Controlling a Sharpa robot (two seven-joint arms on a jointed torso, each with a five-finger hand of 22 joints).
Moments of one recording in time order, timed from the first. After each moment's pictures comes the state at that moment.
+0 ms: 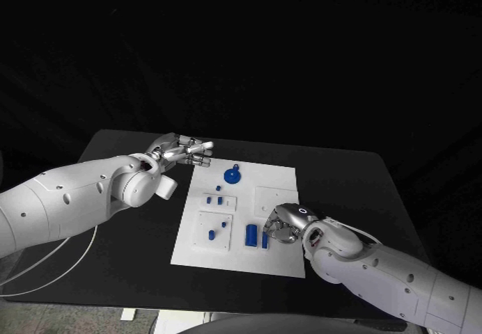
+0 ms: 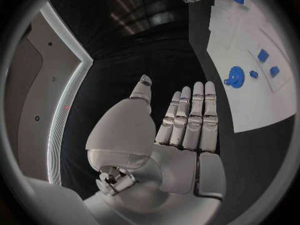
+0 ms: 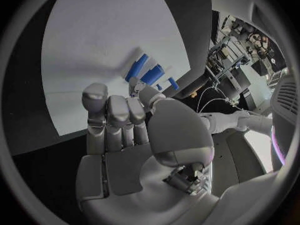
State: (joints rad) left arm 1.24 -0.74 -0.16 1.20 -0.22 -0.12 0.28; left_hand 1.24 -0.03 -0.09 0.06 0.13 0.96 0.16 0.08 0.06 1.08 0.15 0.06 0.06 1.14 0.13 0.06 0.08 0.05 1.03 0.12 0.11 0.09; right arm 0.62 -0.64 0.29 1.39 -1.81 -0.29 -0.20; right_hand 1.23 0.00 0.43 -0.28 0.12 1.27 0.05 0.06 0.07 1.39 -0.03 1.07 1.30 1.46 -0.09 1.06 1.18 0.08 1.47 -0.11 0.75 1.31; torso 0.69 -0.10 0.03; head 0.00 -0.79
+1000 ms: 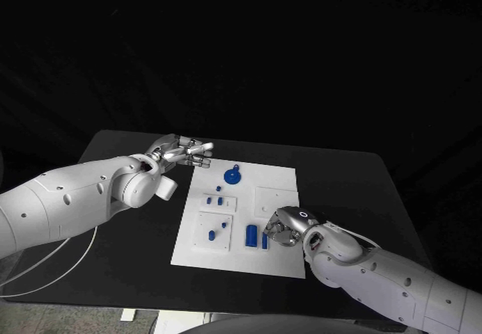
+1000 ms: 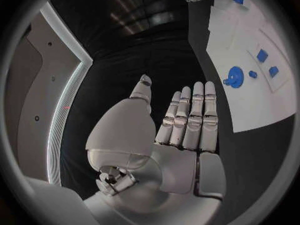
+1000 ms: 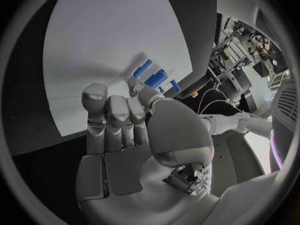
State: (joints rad) left arm 1.24 -0.74 -0.16 1.20 -0.22 -0.12 0.28; left_hand 1.24 -0.03 -0.09 0.06 0.13 0.96 0.16 0.08 0.06 1.08 0.15 0.06 0.06 1.14 0.13 0.07 0.08 0.05 1.03 0.12 0.11 0.09; right arm 0.61 -0.63 0.28 1.36 -1.82 -0.33 -0.19; right_hand 1.23 0.00 0.43 -0.28 0.12 1.28 0.05 0.06 0.07 1.39 -0.03 1.07 1.30 1.46 -0.09 1.06 1.18 0.08 1.47 -0.11 0.75 1.31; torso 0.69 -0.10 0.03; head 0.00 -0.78
